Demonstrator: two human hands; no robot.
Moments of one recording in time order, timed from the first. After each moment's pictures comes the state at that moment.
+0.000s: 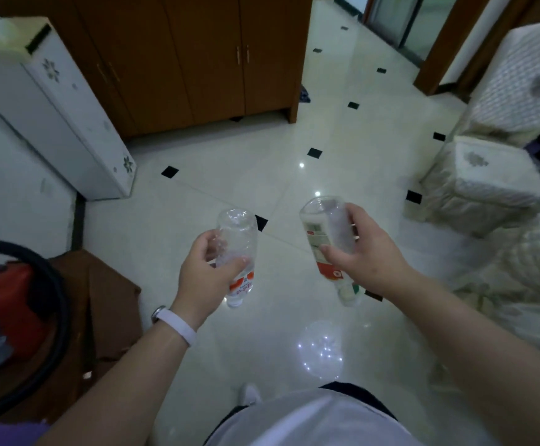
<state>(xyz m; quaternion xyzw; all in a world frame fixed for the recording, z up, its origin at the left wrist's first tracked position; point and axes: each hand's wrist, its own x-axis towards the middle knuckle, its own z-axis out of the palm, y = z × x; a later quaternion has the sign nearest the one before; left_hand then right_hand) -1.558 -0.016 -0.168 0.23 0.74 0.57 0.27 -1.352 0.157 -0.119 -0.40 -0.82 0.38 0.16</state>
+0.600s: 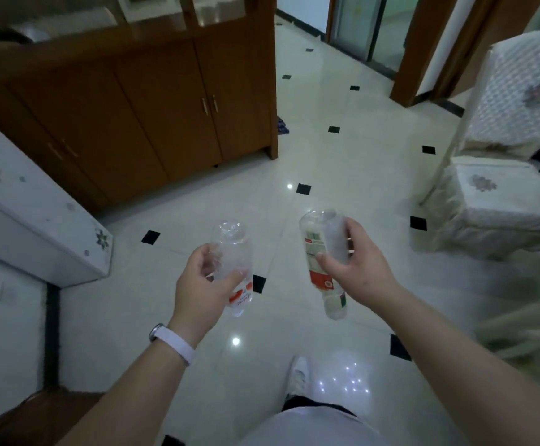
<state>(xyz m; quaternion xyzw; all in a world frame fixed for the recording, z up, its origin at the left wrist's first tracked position) -1.730 0.250 -0.157 0.30 0.75 0.53 0.27 -1.506 0.396 -0.130 -0.46 -0.73 0.44 0.25</state>
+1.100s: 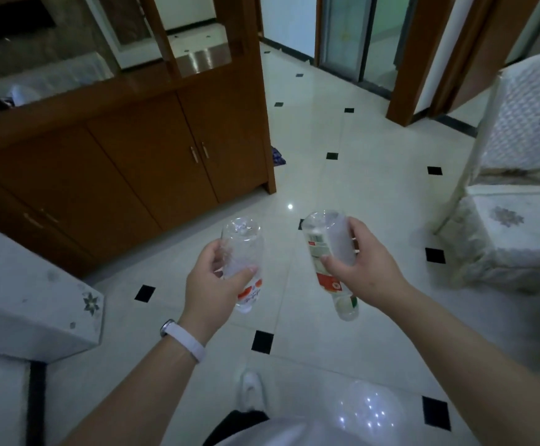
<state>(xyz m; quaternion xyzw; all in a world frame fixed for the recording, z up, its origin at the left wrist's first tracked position) -1.829 0.484 -0.128 0.36 0.73 0.51 0.27 -1.600 0.607 -0.108 -0.47 -0.74 0.42 0.26</state>
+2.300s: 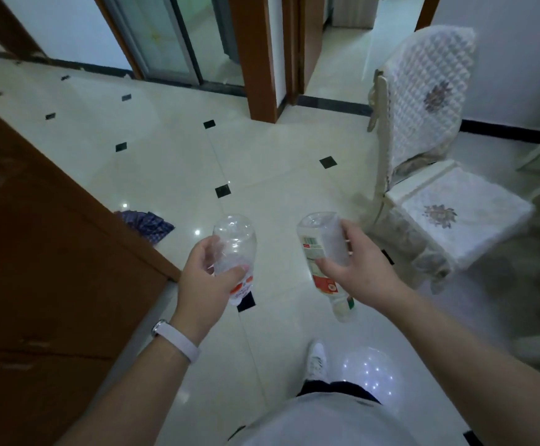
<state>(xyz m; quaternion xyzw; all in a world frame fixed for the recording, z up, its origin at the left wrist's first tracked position) -1.910 1.156 -0.162 0.51 0.61 0.39 0.46 -1.651 1.123 -0.148 -0.68 -0.55 0.37 0.31</state>
